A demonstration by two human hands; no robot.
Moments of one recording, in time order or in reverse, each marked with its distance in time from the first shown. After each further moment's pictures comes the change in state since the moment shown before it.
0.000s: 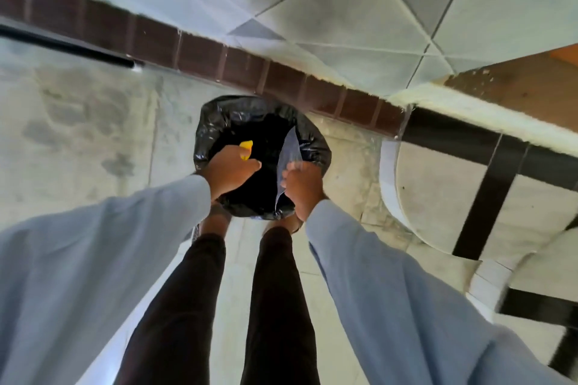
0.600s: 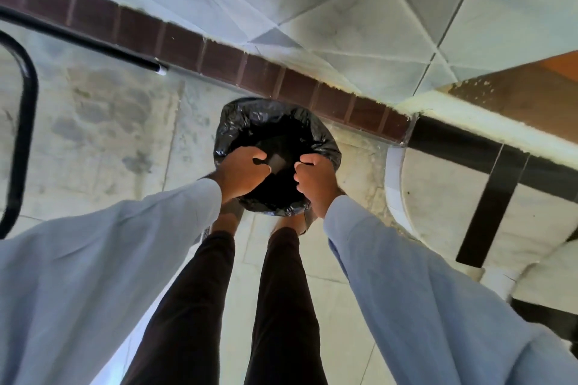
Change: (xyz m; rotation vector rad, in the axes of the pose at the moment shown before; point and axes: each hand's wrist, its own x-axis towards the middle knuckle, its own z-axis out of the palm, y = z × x) left_hand -0.042 -0.004 -0.010 0.028 0.064 0.107; right_hand -0.028 -0.011 -0.004 -0.049 -0.048 -0.116
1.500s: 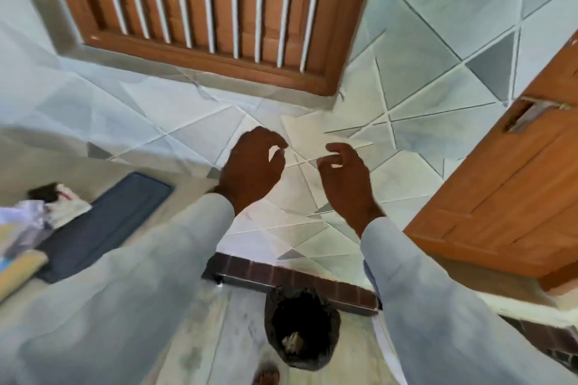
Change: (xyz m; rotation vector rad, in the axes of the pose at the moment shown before) left_hand -0.509 0.147 -0.321 0.095 0.999 1.187; right_hand -0.591 -0.223 -0.030 0.020 0.627 -1.337
